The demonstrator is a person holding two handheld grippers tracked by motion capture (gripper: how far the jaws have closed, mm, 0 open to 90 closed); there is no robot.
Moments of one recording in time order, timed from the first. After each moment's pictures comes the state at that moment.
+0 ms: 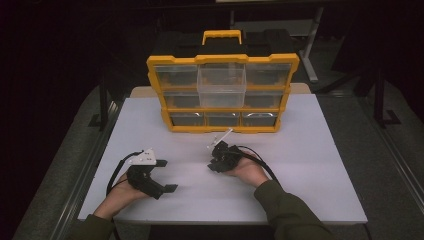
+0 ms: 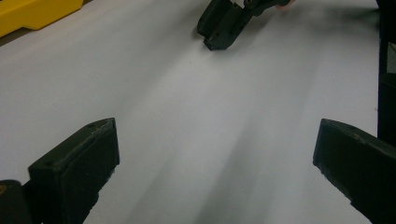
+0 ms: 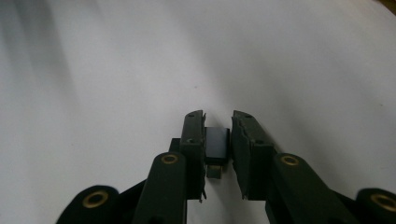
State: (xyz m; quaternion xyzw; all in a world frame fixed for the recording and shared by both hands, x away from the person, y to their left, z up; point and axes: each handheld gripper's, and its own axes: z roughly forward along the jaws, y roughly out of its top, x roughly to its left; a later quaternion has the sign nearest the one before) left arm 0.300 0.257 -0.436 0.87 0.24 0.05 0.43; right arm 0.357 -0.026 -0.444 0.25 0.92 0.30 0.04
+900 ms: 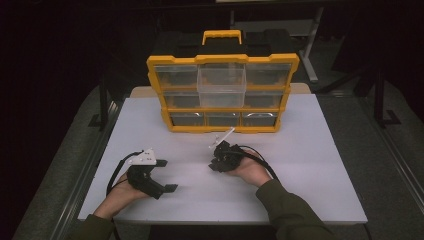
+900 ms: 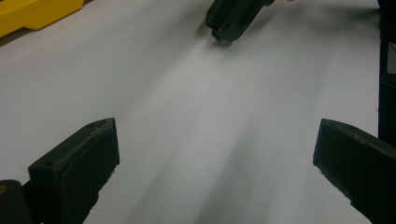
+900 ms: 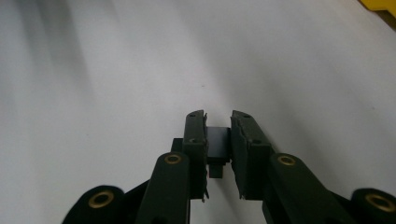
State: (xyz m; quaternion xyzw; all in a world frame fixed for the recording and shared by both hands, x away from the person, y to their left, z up) left arm 0.300 0.257 -0.436 0.87 0.24 0.05 0.43; right arm 0.354 -0.032 -0.434 0.23 0.92 0.31 0.04
